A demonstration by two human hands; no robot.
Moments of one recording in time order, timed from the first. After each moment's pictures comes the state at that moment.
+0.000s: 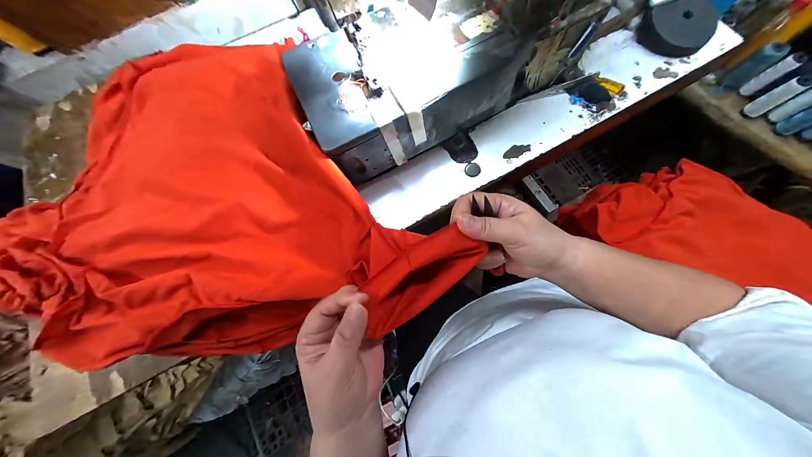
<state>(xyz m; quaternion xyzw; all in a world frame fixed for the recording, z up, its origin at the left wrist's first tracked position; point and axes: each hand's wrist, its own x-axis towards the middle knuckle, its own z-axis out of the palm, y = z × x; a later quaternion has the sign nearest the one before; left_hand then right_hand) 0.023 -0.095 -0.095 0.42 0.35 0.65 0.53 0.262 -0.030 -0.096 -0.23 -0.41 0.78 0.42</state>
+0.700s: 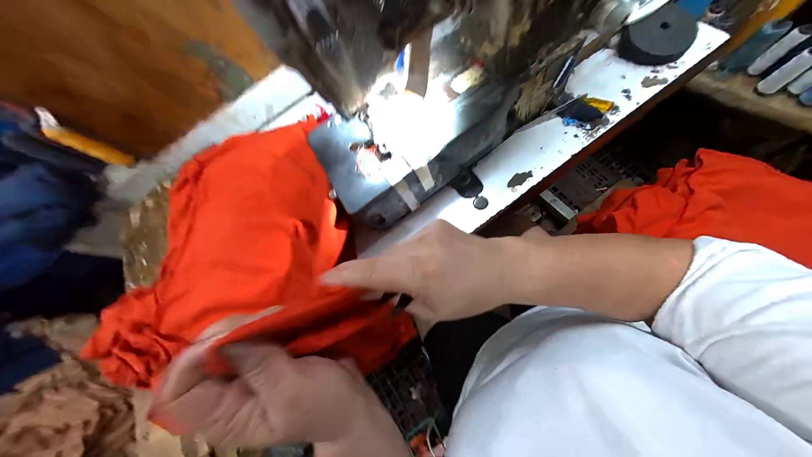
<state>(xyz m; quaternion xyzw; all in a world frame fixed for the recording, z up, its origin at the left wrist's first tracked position) 0.006 -0.022 -0.039 0.54 0.45 0.71 0.04 0.196 0.016 -0.032 -0.21 -0.86 0.17 0.43</state>
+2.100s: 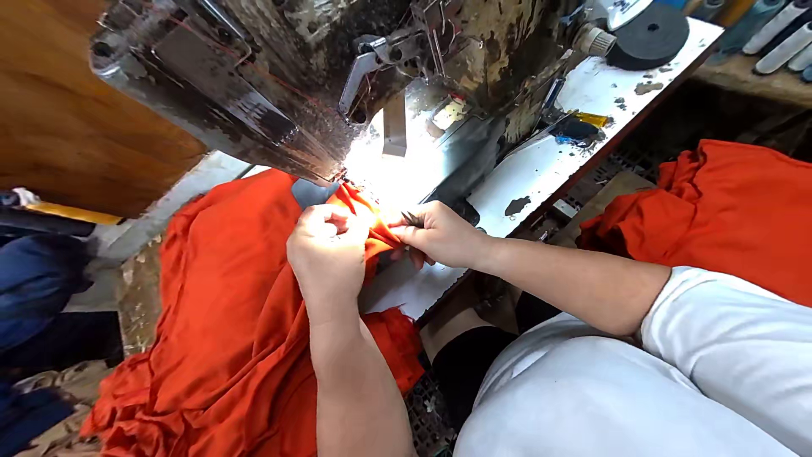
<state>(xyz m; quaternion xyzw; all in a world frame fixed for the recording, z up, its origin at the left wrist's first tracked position) 0.055 0.118 -0.030 0.68 0.62 0.34 0.19 0.225 0.097 -0.074 -0.43 -0.52 0.60 0.43</state>
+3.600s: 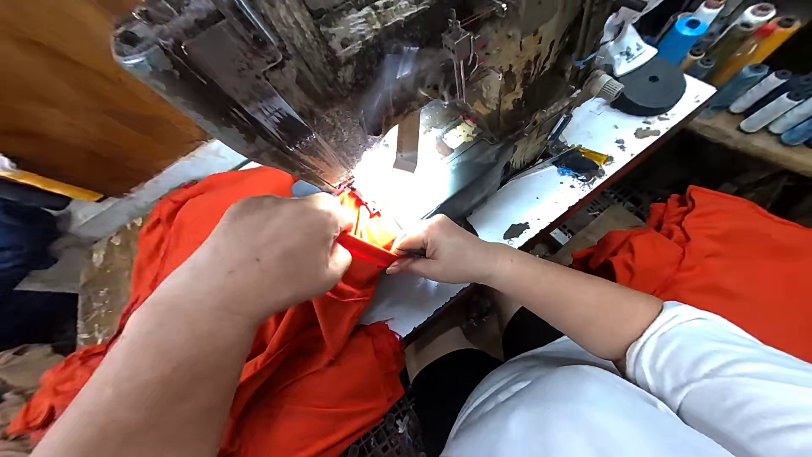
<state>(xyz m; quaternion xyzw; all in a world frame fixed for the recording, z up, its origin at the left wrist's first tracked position) 0.037 0.155 0.047 0.93 0.33 -0.09 -0.09 0.240 0.113 -0.092 -0.31 -0.78 0.32 0.44</state>
